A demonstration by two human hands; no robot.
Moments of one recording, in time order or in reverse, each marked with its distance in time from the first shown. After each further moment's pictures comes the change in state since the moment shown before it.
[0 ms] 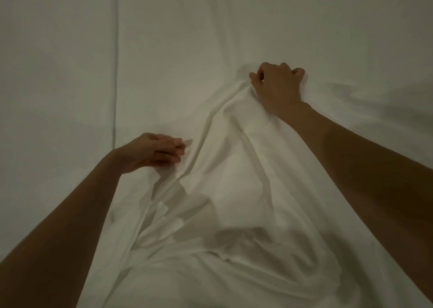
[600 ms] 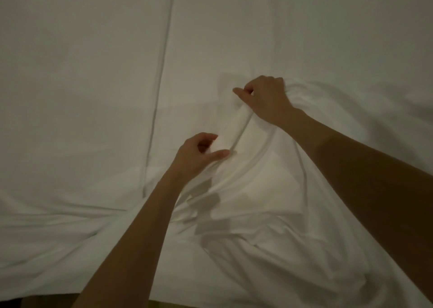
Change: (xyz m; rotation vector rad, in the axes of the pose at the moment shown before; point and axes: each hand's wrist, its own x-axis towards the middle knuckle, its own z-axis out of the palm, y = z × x) left_hand -0.021 -0.061 0.049 0.119 0.371 0.283; right_hand -0.035 -0.097 0.032 0.169 -0.198 -0.271
